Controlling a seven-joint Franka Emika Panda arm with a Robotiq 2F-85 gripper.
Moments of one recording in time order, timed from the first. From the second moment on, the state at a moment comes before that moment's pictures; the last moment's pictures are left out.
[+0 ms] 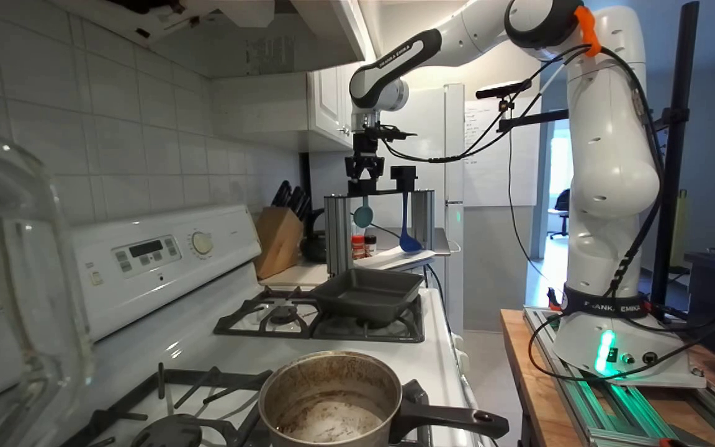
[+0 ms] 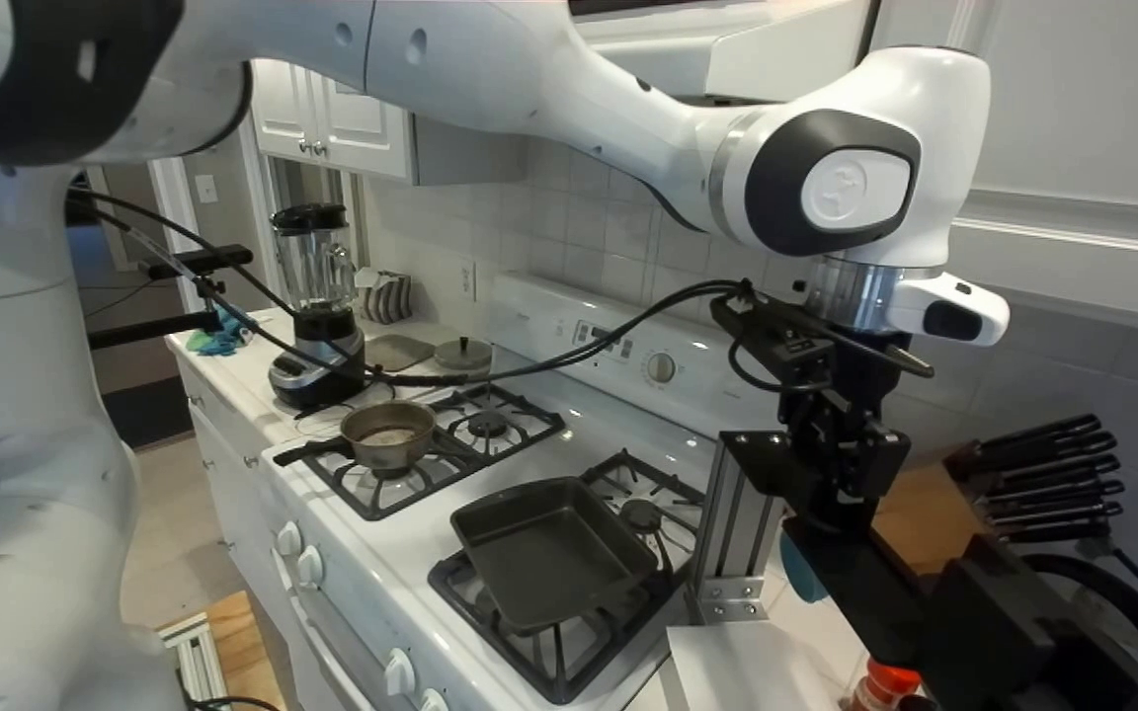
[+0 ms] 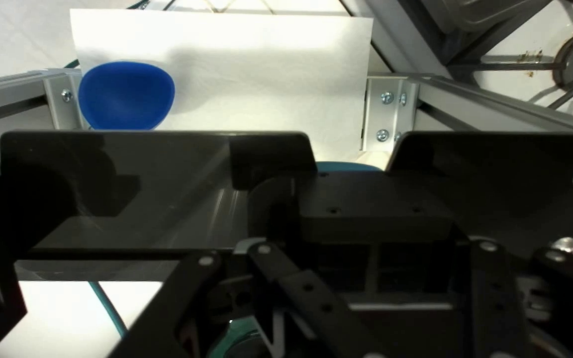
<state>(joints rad) -0.23 0.10 -0.26 -1.80 -0.01 1.95 0.13</state>
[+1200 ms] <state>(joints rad) -0.23 0.09 -0.26 -1.79 -0.01 1.95 0.11</state>
